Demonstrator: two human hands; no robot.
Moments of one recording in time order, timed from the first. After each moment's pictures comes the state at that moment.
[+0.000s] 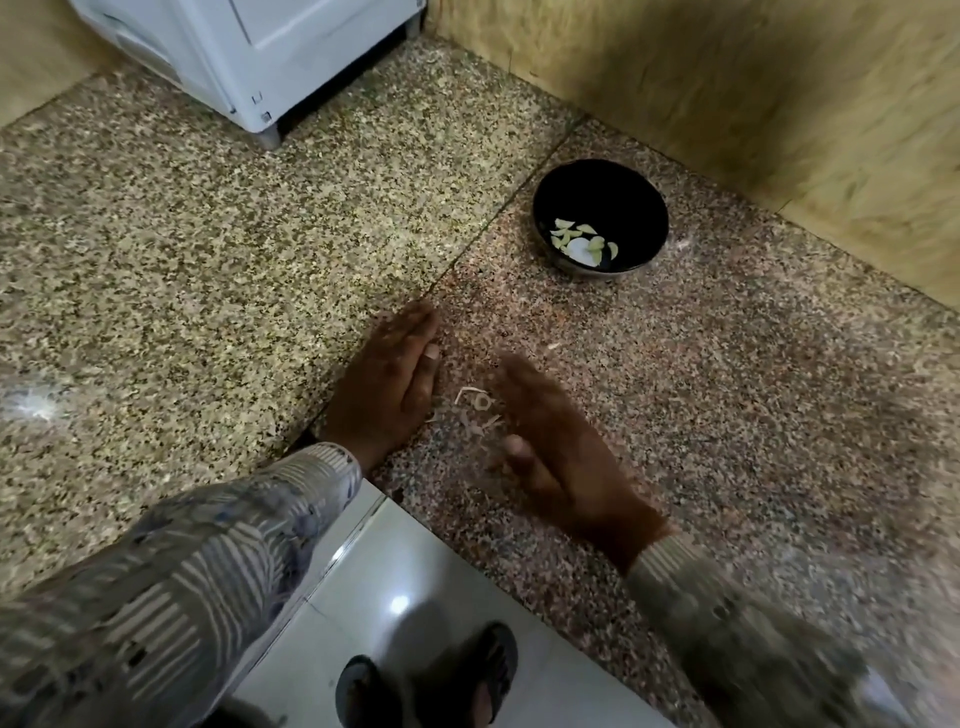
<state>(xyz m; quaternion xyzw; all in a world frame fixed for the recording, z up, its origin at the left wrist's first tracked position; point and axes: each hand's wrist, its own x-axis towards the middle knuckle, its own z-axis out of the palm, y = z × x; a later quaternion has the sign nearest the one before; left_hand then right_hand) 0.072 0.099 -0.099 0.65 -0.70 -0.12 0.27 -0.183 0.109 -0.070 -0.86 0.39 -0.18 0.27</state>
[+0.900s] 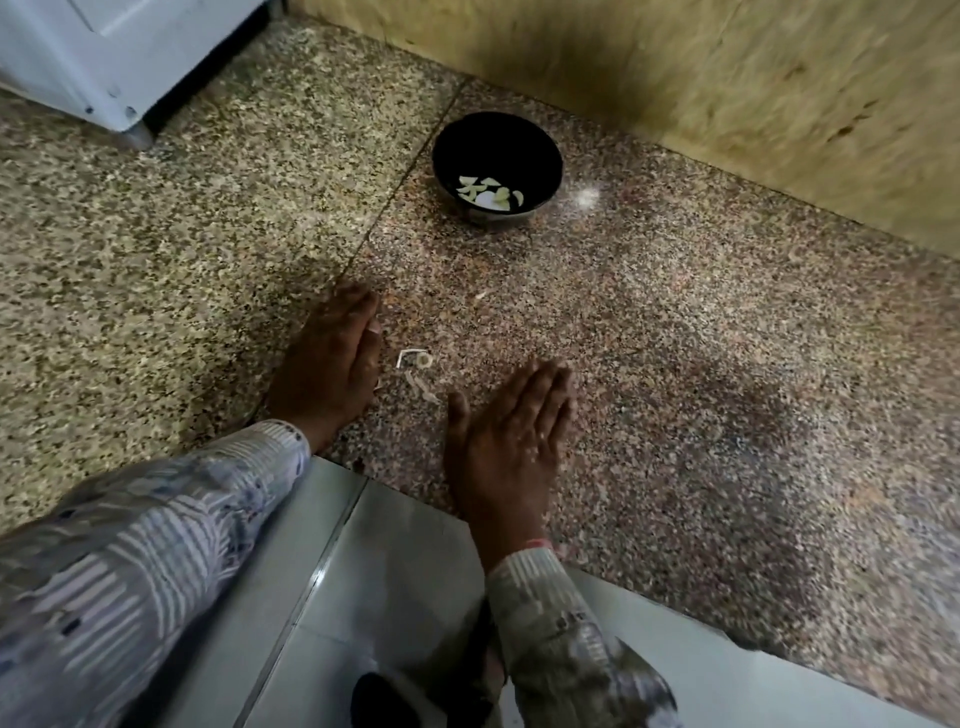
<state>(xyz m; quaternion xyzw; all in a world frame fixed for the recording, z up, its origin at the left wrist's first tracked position) 0.071 0.094 -0.106 0.62 -0.73 -0.13 0.26 -0.117 0.186 -0.089 -0.60 0.79 -0.09 0.11</state>
